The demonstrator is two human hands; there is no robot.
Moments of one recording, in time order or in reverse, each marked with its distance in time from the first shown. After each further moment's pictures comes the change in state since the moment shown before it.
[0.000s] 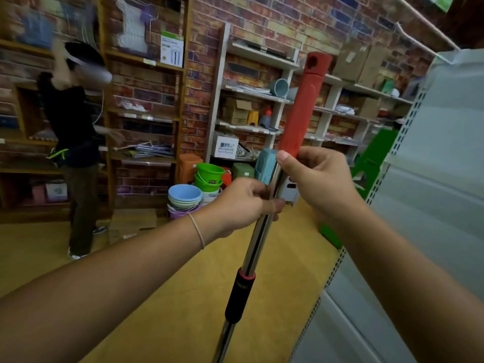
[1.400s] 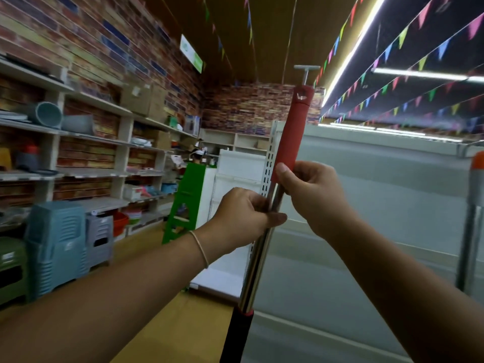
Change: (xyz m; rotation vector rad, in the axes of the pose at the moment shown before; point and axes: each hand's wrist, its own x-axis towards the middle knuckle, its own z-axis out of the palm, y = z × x) left_hand 0.322 0.049 0.056 -0.149 -0.615 0.505; right_hand 0.207 0.019 -0.067 -0.584 0.763 0.070
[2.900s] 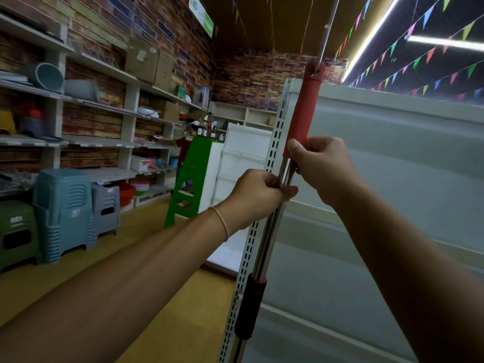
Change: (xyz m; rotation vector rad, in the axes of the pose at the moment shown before) left_hand 0.088 -0.070 0.051 -0.084 0.012 -0.112; right_hand 0.080 0.083 0.005 -0.148 0.005 0.116
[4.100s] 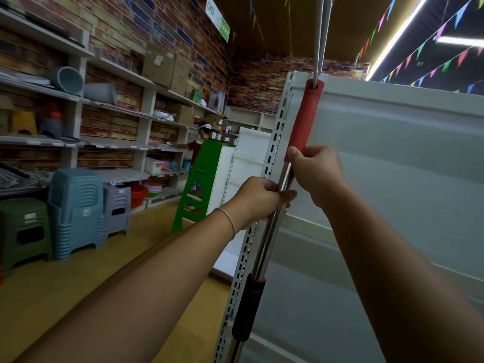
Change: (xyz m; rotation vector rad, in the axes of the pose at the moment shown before) left_hand 0.084 -0.042 0.030 -0.058 -0.017 -0.113; right_hand 0.090 0.072 0.021 0.048 -0.006 0.071
